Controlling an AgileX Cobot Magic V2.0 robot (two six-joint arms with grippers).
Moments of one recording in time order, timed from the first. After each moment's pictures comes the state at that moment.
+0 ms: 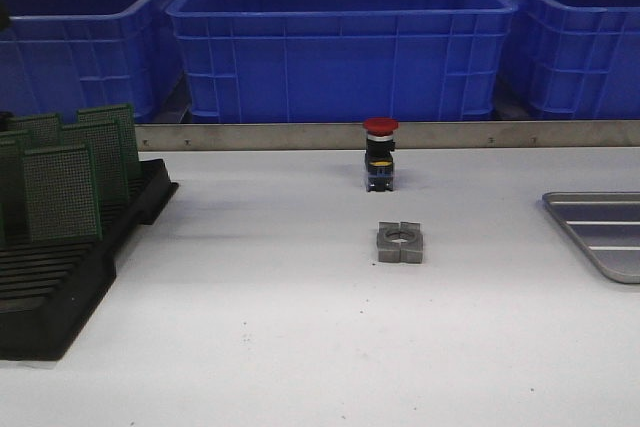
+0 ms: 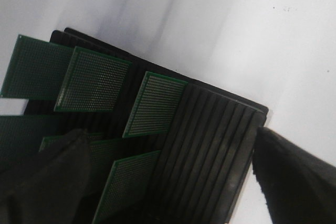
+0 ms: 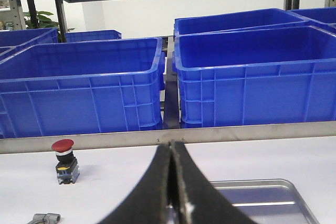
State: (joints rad) left arm -0.02 1.57 -1.41 -0.36 1.22 1.35; right arm -0.03 -0.01 0.03 0.00 -0.09 0.13
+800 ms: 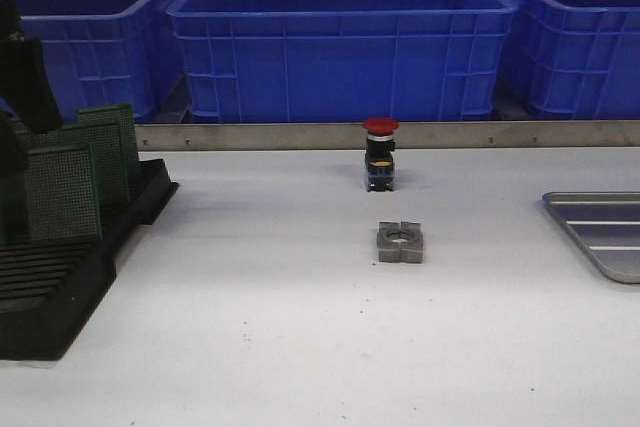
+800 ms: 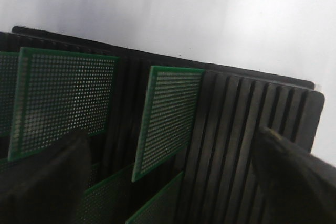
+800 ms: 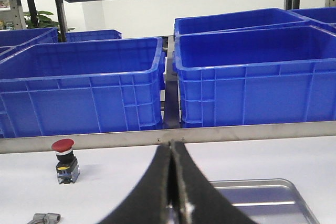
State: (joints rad) left arm -0.02 1.81 -1.41 -0.37 1.14 1.57; right arm -0.03 -0.01 0.03 0.00 -0.09 0.13
